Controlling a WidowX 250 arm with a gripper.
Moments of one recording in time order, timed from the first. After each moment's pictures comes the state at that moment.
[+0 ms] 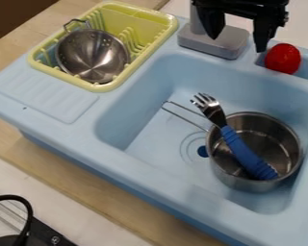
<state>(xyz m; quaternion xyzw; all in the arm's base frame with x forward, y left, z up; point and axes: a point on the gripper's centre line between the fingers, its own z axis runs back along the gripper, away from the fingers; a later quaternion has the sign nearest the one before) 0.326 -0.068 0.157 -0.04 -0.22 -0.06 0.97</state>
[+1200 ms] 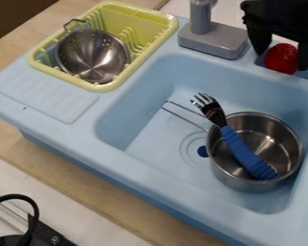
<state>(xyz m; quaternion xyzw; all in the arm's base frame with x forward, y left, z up) 0.367 -0.107 0.121 -0.05 -0.22 -0.11 0.97</state>
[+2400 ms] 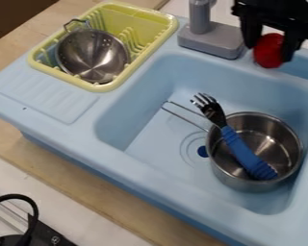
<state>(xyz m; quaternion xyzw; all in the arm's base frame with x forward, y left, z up) 0.353 -0.095 0.137 -0.02 -0.19 -0.08 0.98</state>
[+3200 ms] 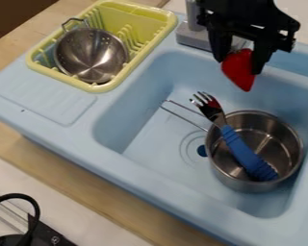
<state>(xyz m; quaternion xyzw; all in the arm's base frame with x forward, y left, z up) 0.306 -0.086 0.146 -0.01 -0.15 -0.05 0.99</state>
